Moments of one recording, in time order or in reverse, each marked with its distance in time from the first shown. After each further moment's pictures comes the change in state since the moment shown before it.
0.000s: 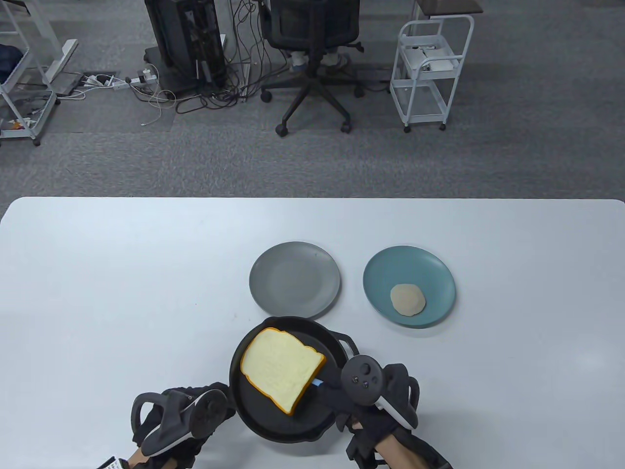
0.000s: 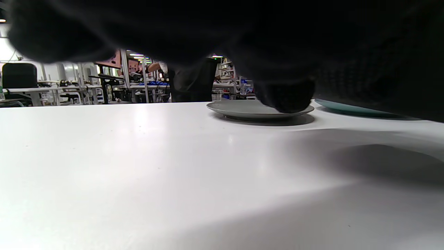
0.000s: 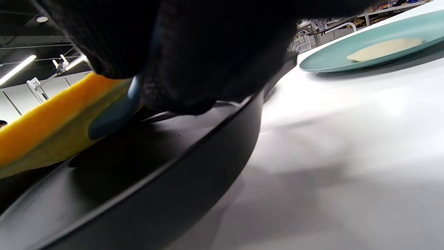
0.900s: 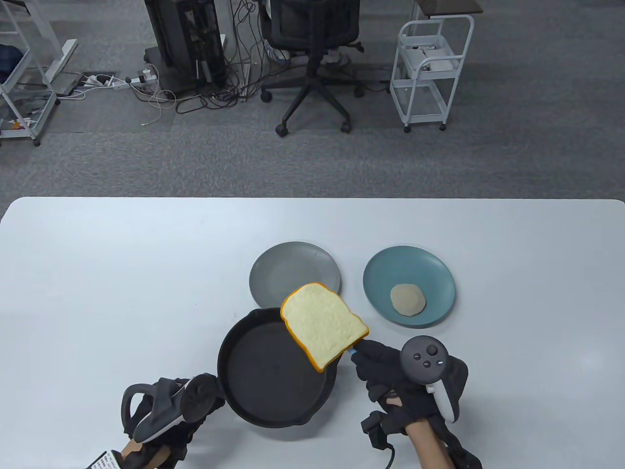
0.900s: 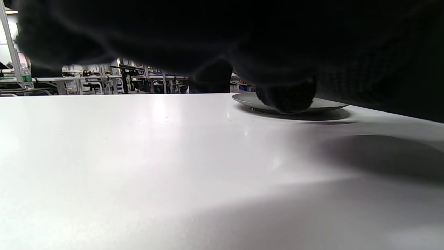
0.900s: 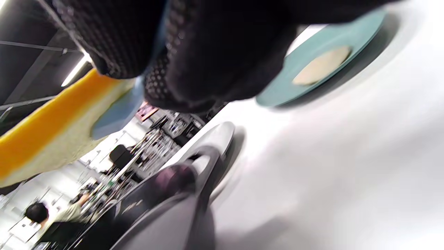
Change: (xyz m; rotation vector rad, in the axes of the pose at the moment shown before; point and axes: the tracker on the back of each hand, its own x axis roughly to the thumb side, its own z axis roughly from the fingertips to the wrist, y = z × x) left_hand -0.023 -0.003 -0.011 -0.049 0.076 0.011; right_hand -0.071 -0.042 -0.006 -0.169 0.240 -0.355
